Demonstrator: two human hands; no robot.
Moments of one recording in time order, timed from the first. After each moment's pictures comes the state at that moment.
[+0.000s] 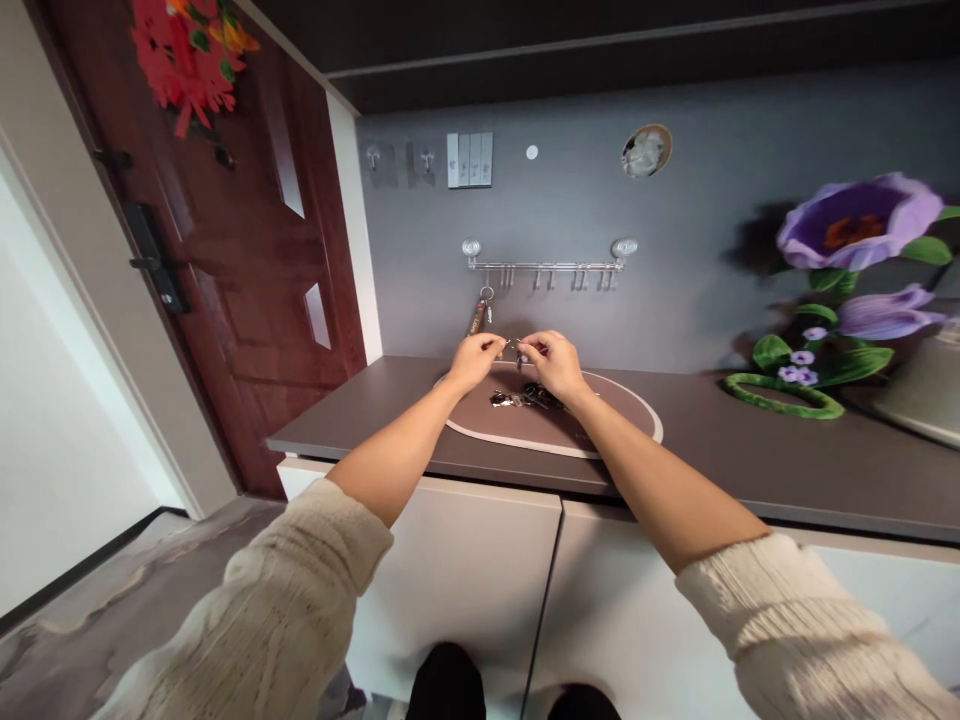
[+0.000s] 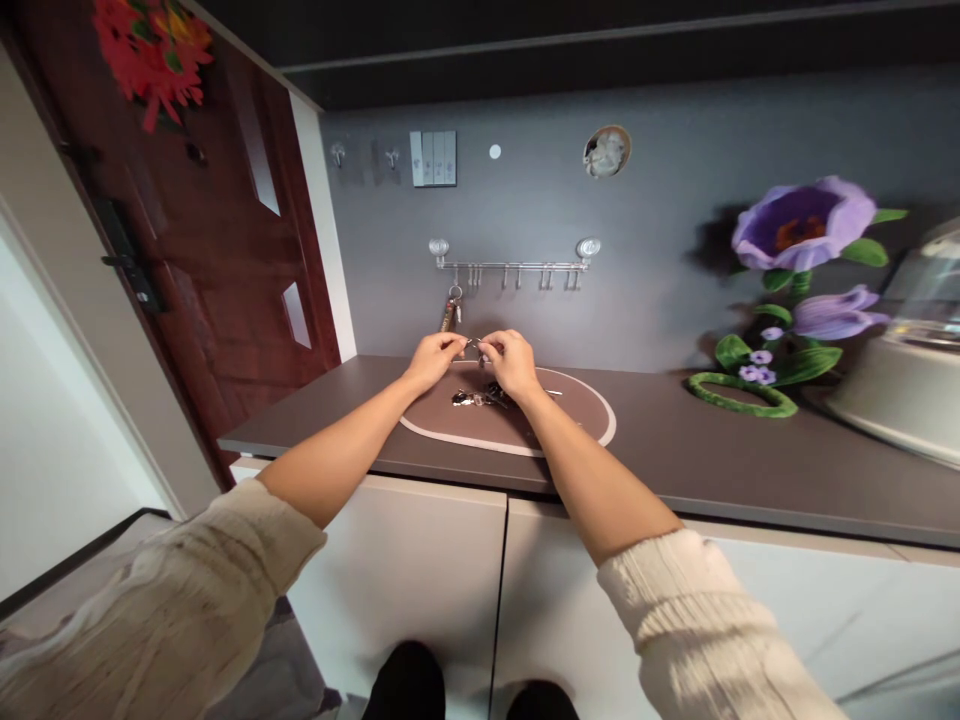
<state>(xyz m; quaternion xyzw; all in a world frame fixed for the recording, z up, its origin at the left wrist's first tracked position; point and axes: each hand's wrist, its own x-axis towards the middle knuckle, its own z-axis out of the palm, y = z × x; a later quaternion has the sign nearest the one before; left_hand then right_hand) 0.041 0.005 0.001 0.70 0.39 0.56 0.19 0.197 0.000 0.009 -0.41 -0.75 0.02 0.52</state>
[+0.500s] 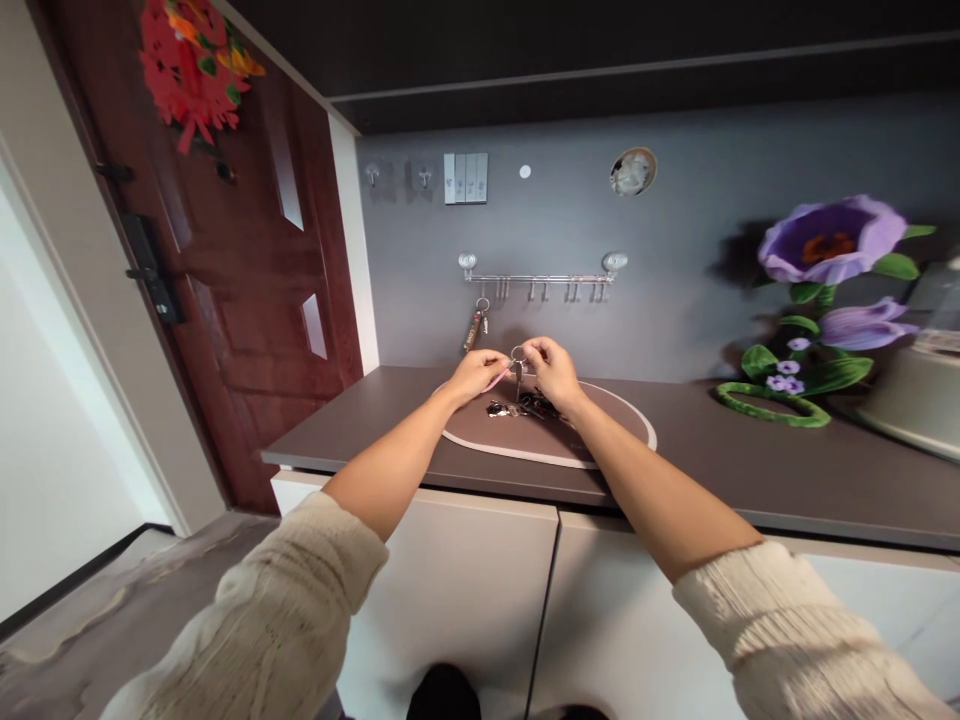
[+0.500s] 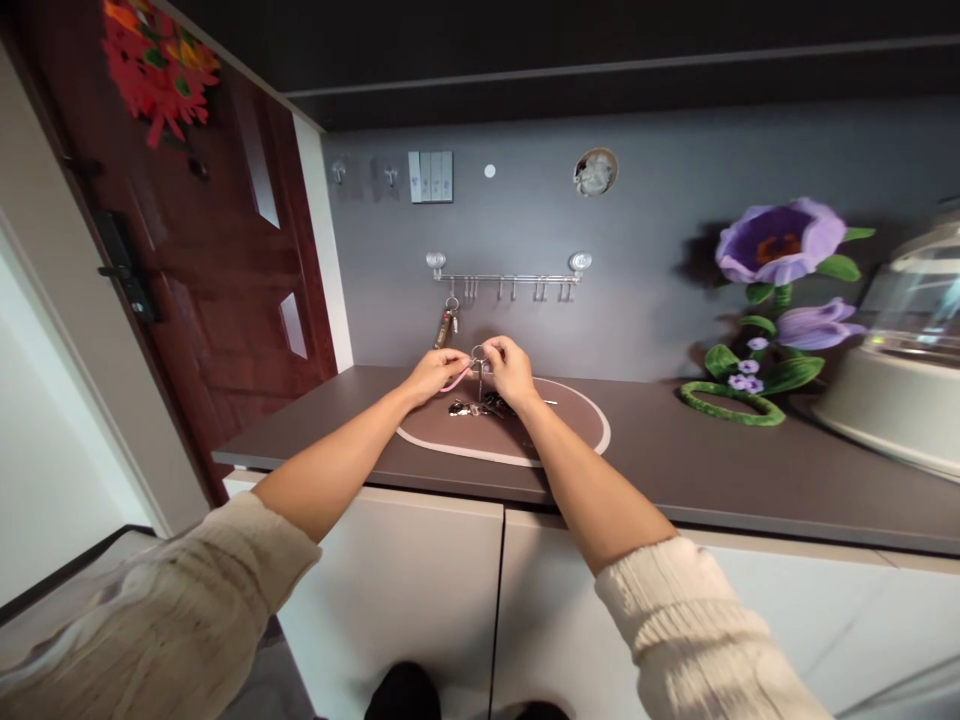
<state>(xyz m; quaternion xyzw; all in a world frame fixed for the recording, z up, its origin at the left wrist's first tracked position) 0.045 0.003 -0.002 0.70 0.35 0.51 0.36 0.198 0.006 0.007 -0.36 -0.71 0.15 0.58</state>
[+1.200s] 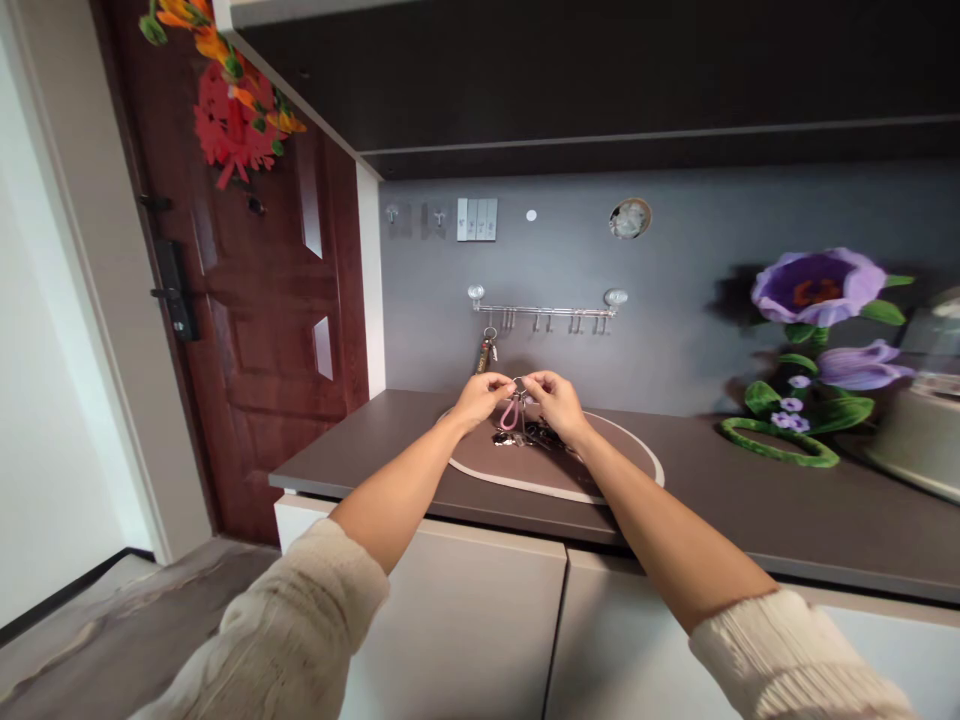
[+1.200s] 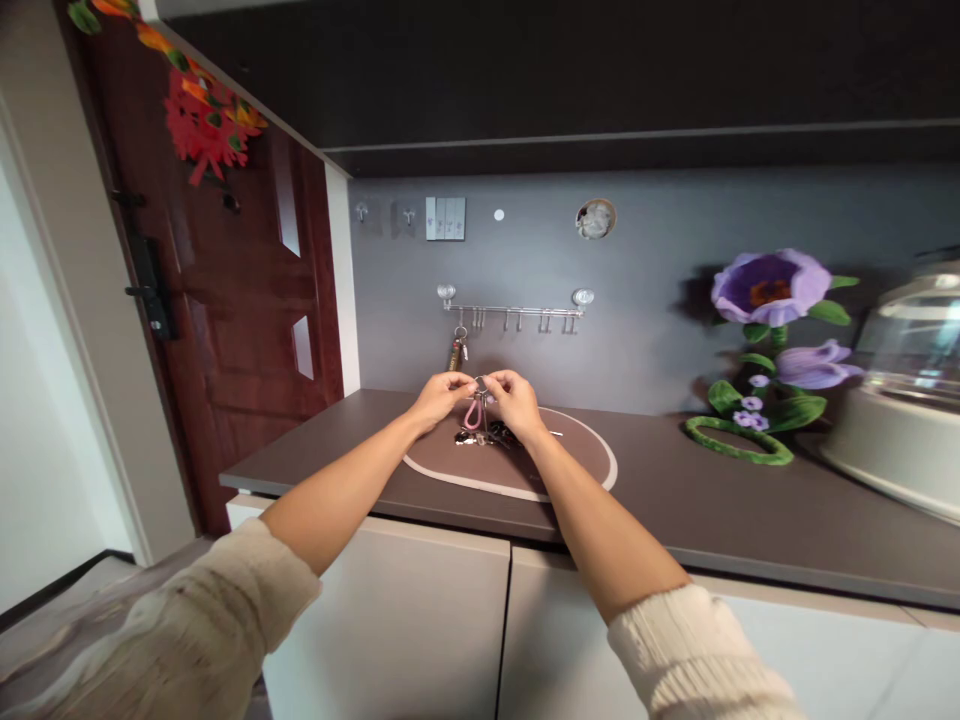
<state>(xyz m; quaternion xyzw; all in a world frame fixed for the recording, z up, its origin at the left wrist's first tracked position) 0.046 0.006 -0.001 0.69 0.33 0.58 0.29 0.199 0.002 0.009 -0.37 -0.71 0.20 0.56</state>
